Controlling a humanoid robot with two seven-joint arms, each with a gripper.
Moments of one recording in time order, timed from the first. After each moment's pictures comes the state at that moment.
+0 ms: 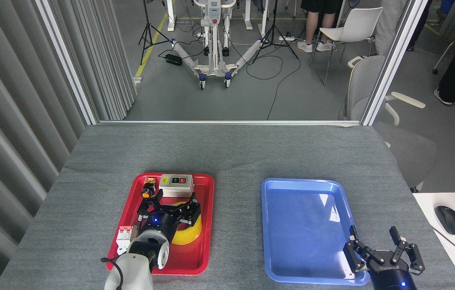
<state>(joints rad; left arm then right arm) -0.37 -0.03 -0.19 -1.17 -1.41 0.04 -0.23 0.13 -0.17 -0.08 -1.58 1.34 -0.03 -0.05</state>
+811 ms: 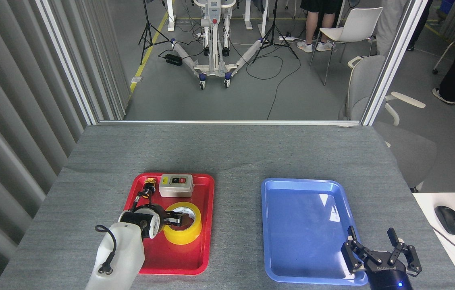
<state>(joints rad) -0.54 0.02 -0.20 -1.03 -1.40 0.05 -0.82 0.12 -0.14 -0.09 -1.58 1.35 -0.02 -0.06</state>
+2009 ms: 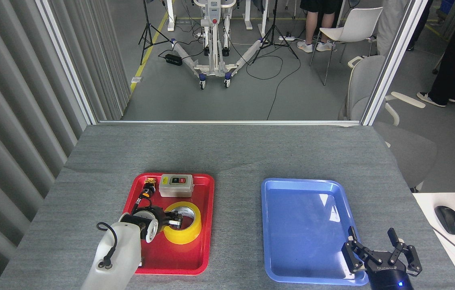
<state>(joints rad) -0.59 0.05 -0.23 -0.87 -1.40 -0.08 -0.65 0.12 -0.15 -0.08 -1.56 1.35 -0.02 -0.06</state>
